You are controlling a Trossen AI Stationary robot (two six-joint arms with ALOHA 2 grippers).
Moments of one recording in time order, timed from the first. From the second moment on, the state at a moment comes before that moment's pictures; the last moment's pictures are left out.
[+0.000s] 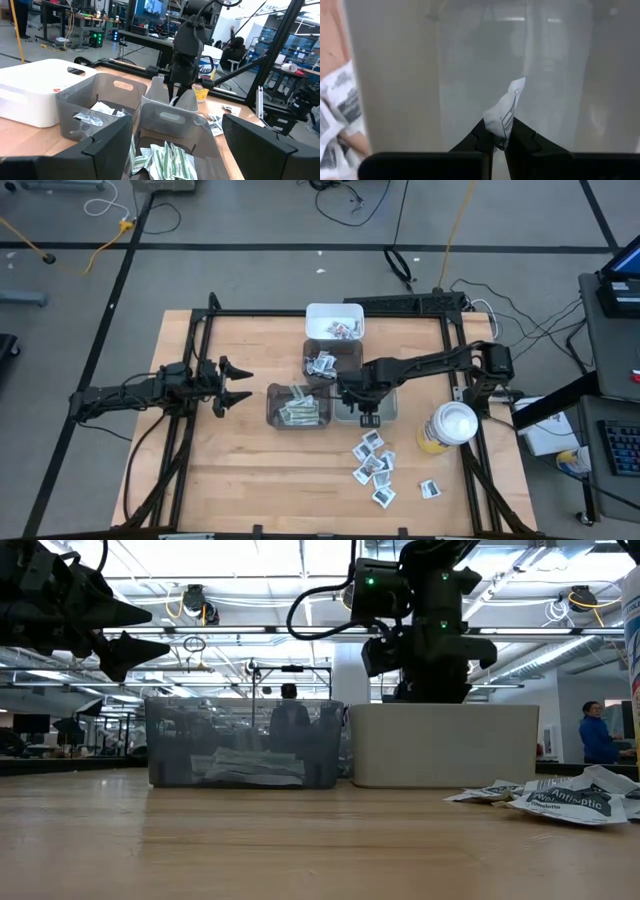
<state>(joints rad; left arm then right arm) 0.14 0.07 0.02 0.06 0.08 -0.25 -0.04 1.79 1.22 -0.88 -0.07 -0.02</state>
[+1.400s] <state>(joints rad) 0.14 0.07 0.02 0.06 0.08 -0.25 -0.02 1.65 1.32 -1.10 0.00 0.30</state>
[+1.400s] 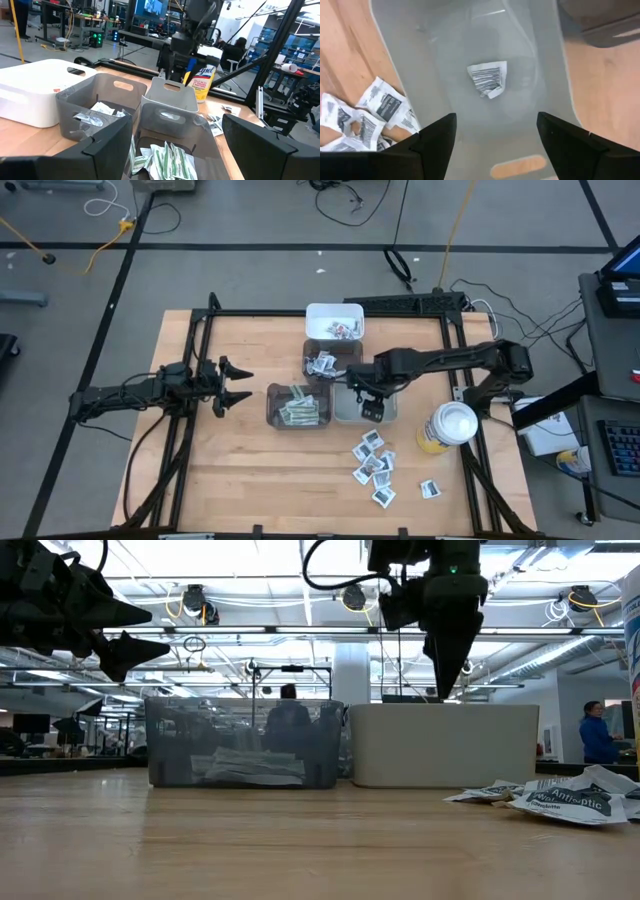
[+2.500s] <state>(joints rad) 0.14 0.07 0.02 0.06 0.08 -0.25 0.78 1.65 1.32 -1.11 -0.06 0.58</state>
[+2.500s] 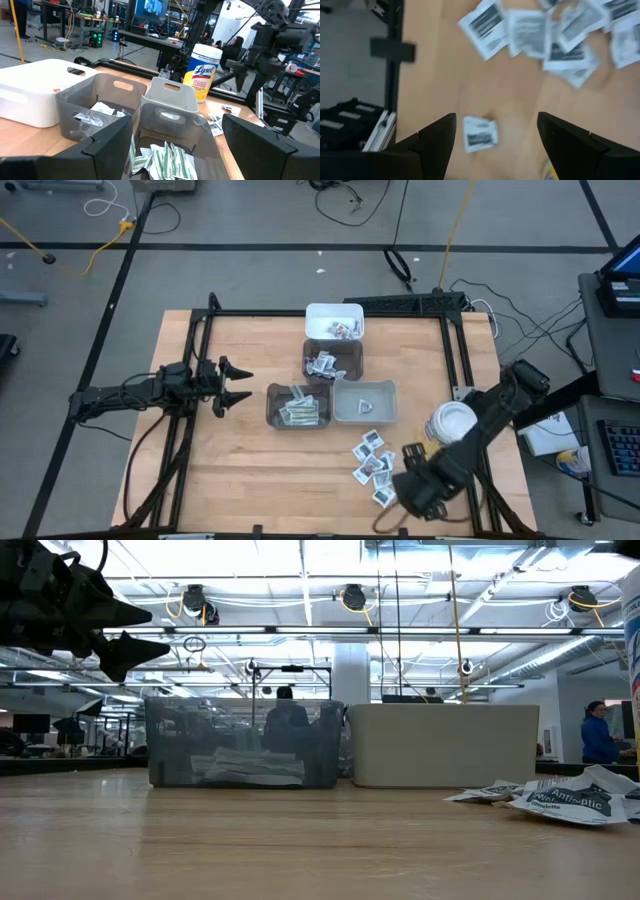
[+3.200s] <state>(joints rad) 0.14 0.07 0.02 0.06 0.08 -0.25 0.88 1.64 1.08 -0.95 -0.09 0.74</state>
